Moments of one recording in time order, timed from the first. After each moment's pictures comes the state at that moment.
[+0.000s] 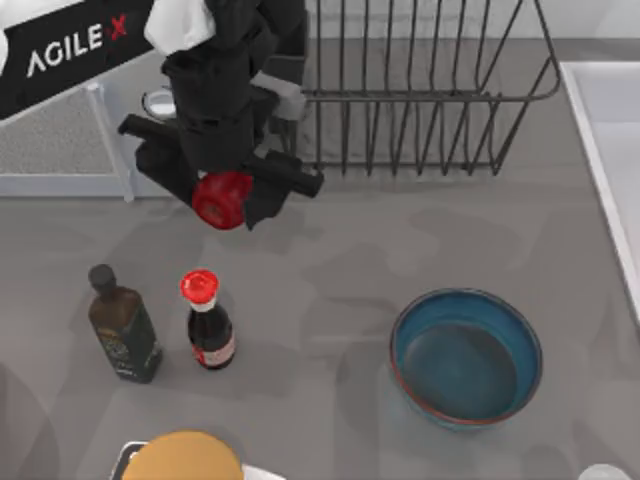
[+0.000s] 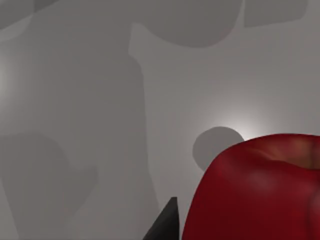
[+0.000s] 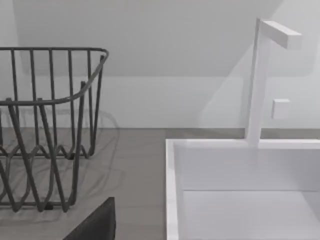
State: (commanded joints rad) left arm -0.51 2.09 1.79 -1.24 -0.06 -0.09; right arm 0.00 0.00 0.00 0.00 0.00 0.00
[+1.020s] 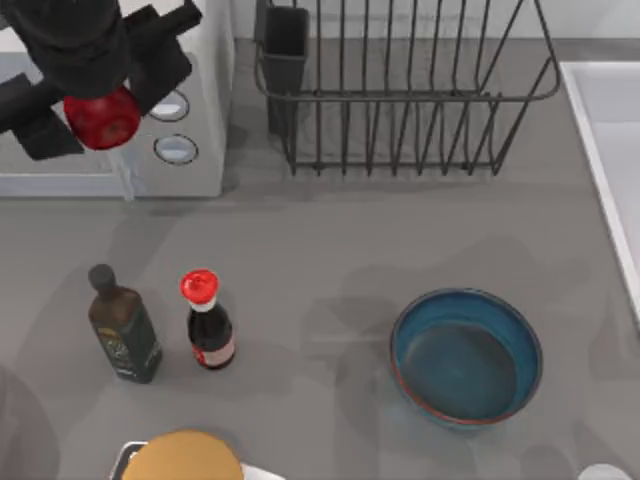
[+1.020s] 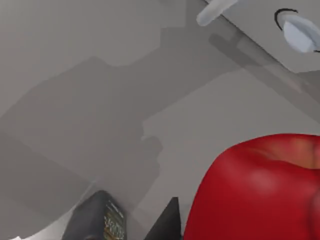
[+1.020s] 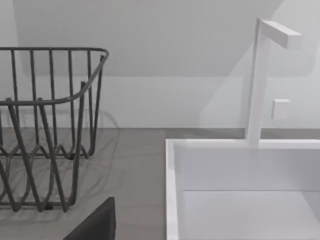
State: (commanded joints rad) left arm -0.40 1.75 1.72 -1.28 -0.23 -1.02; right arm 0.00 0.00 0.00 0.00 0.00 0.00
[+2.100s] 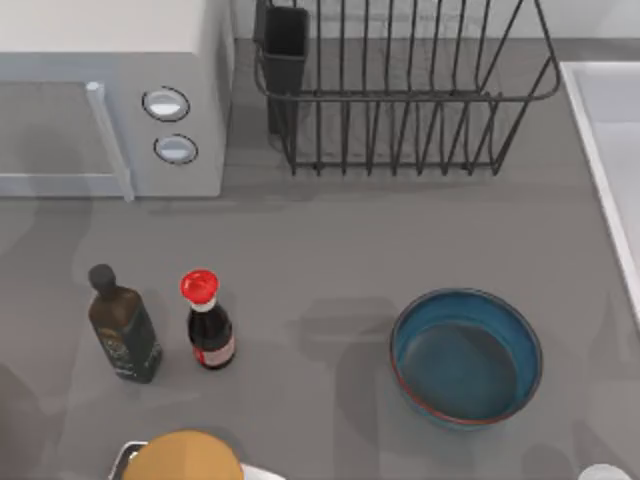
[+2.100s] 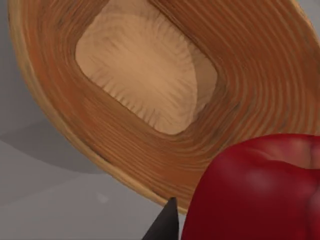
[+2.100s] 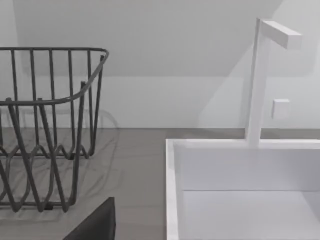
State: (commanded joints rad) left arm 0.03 1.58 1.34 -1.46 -0.37 -3.02; right arm 0.00 0.00 0.00 0.00 0.00 0.00
